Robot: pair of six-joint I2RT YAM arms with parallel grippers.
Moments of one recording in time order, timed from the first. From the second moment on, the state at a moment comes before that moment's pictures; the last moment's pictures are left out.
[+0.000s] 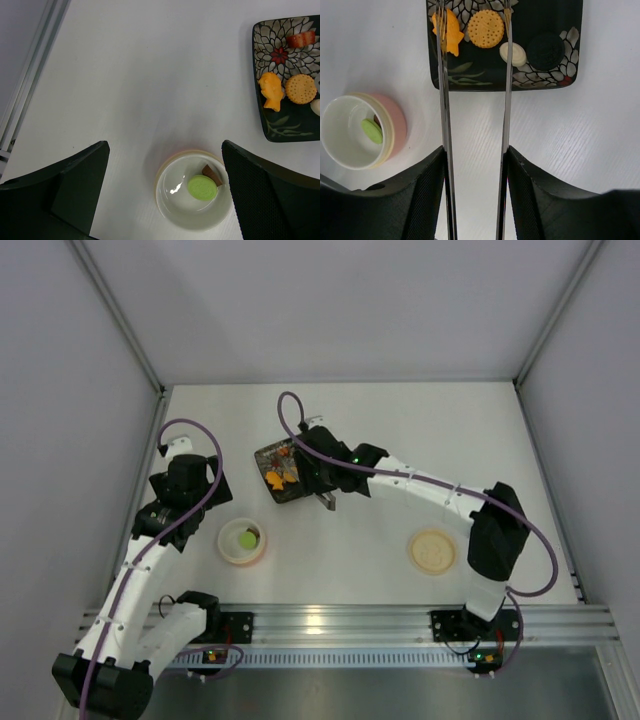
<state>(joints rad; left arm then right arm) -0.22 0.87 0.89 -0.73 -0.43 -0.39 0.96 1.77 1.56 -0.62 0.24 0.52</state>
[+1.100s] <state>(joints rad) -0.22 0.87 0.89 -0.73 -0.43 -0.39 0.95 1.96 1.63 -0.65 0.26 0.48</state>
